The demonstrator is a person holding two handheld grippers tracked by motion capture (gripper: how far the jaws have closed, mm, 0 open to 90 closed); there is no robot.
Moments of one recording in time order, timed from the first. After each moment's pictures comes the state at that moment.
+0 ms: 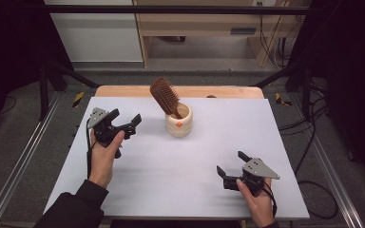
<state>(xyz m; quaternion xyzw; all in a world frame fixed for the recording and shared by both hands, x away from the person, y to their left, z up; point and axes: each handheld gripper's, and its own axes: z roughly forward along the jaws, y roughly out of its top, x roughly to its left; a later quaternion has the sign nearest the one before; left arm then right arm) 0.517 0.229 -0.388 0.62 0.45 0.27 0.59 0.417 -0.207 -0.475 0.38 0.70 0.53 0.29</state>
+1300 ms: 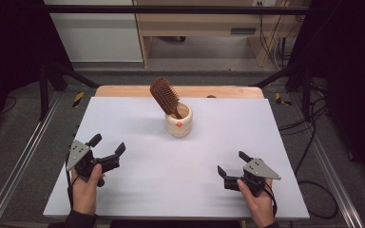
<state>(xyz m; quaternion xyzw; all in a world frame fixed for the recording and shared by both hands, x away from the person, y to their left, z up) 0.431 0.269 -0.418 0.61 0.42 0.32 0.59 0.415 -0.208 -0.473 0.38 0.70 0.53 0.29</state>
